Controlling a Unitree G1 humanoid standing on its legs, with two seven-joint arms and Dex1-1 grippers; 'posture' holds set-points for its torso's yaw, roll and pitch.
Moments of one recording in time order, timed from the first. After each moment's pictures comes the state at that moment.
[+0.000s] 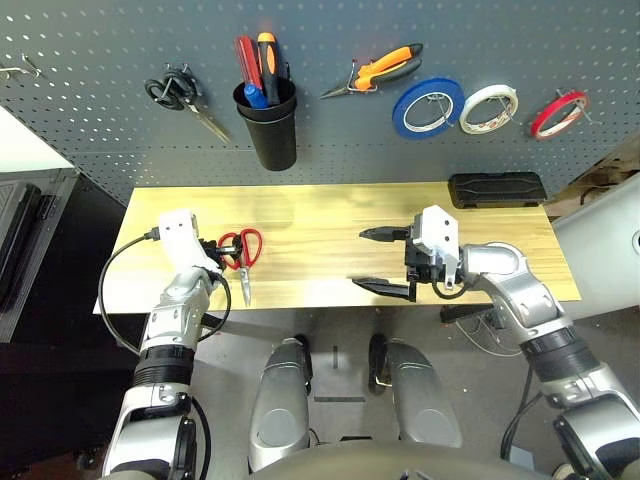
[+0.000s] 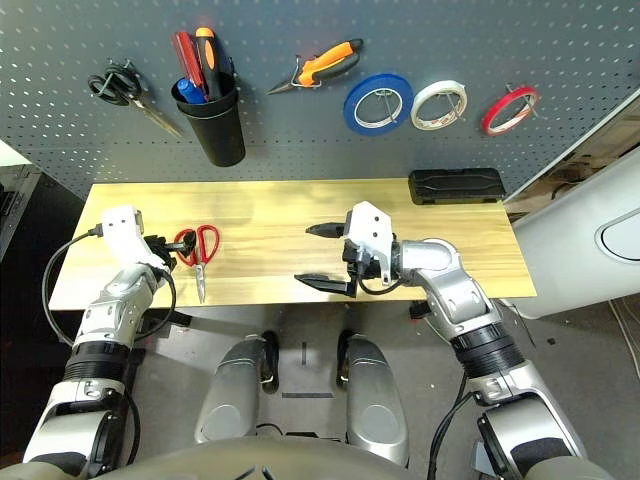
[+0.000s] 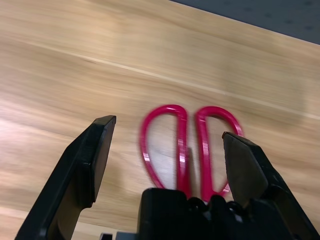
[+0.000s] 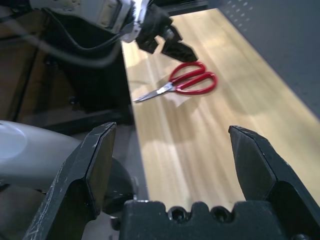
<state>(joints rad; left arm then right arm) -0.27 0.33 0.19 0.39 -0.23 0.30 -0.05 -0.32 -0.39 0.27 0.08 0.22 0.08 1.08</state>
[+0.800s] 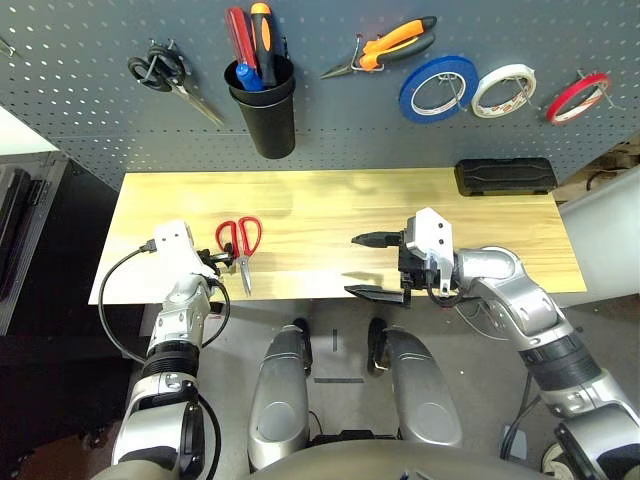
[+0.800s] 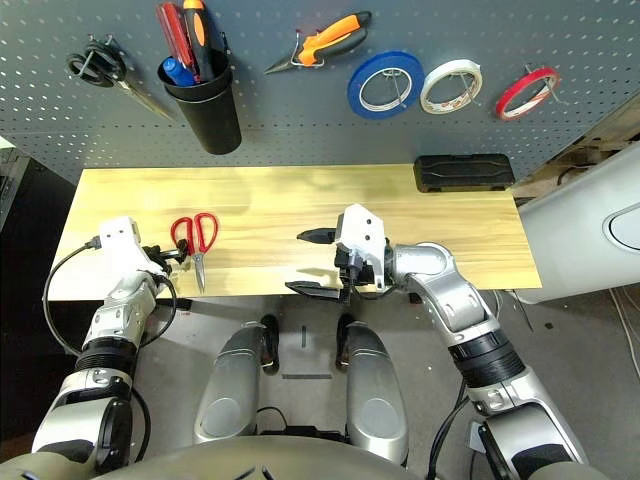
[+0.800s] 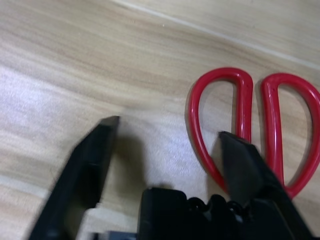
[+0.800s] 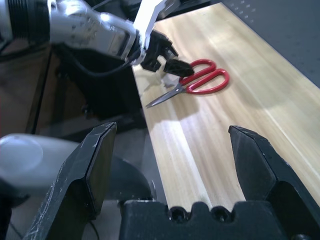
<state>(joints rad) -0.34 0.30 0.23 0.65 -0.18 0.16 -0.02 -0.29 -0.41 0.24 -0.07 0.29 0.23 1.04</state>
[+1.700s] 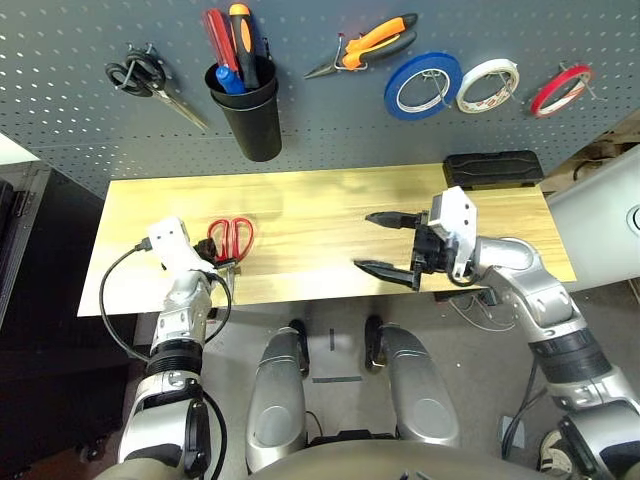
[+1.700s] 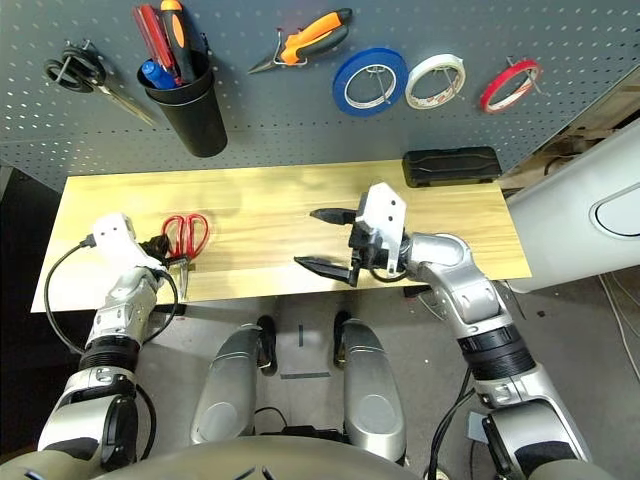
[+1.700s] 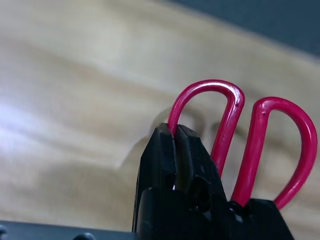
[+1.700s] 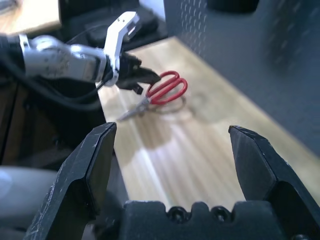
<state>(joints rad) -0.30 0.28 0.30 0.40 -0.24 0.20 -0.03 -0.35 -0.45 0.08 -0.01 0.43 0.18 1.09</state>
